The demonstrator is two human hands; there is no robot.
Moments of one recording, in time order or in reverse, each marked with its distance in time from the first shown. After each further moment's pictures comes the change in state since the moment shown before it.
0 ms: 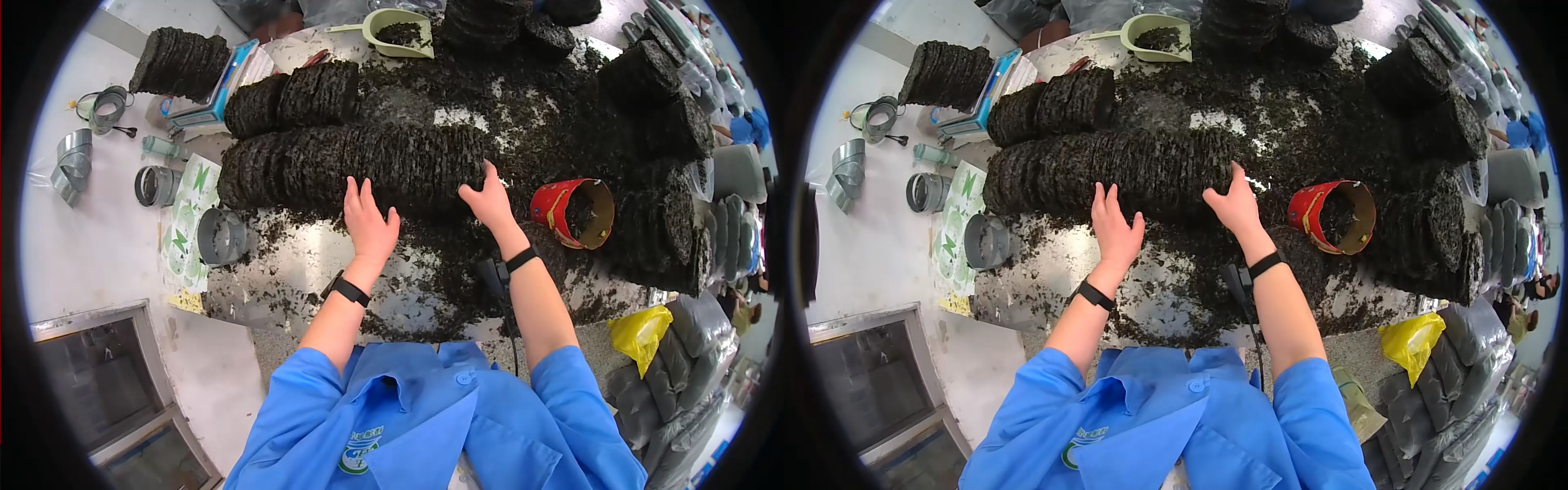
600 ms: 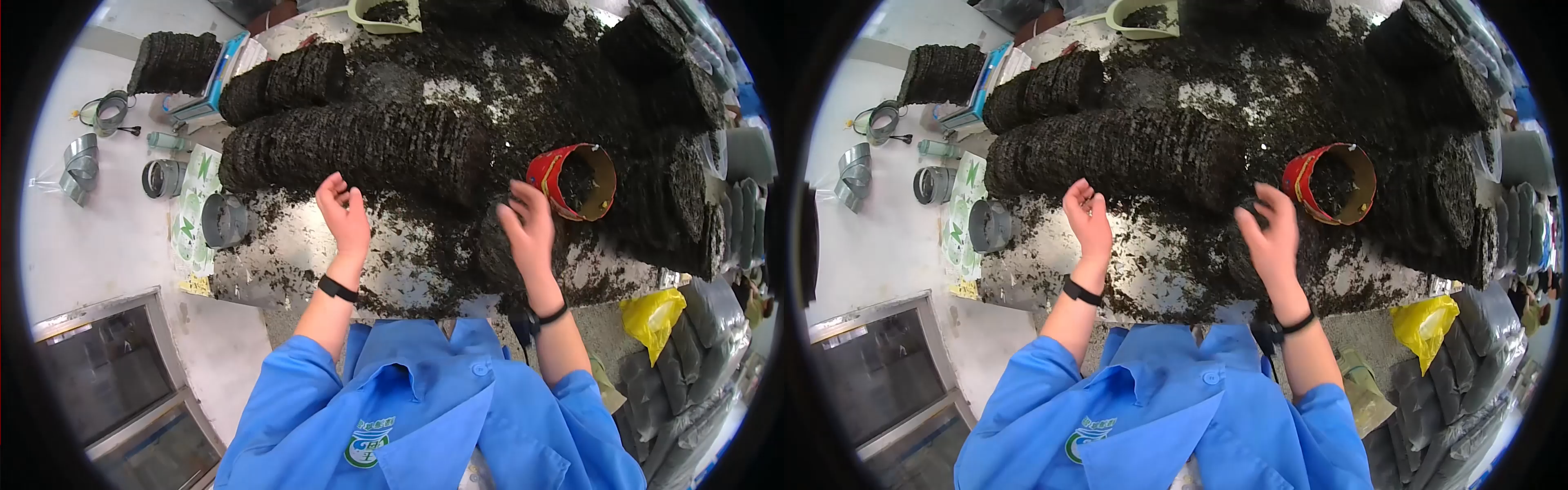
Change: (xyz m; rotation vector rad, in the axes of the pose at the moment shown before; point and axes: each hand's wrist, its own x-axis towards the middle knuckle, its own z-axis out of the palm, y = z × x) left_hand -0.029 0.015 -0.008 -0.604 0.237 -0.282; right_hand -0.130 0.016 -0.084 0.464 0.154 -0.106
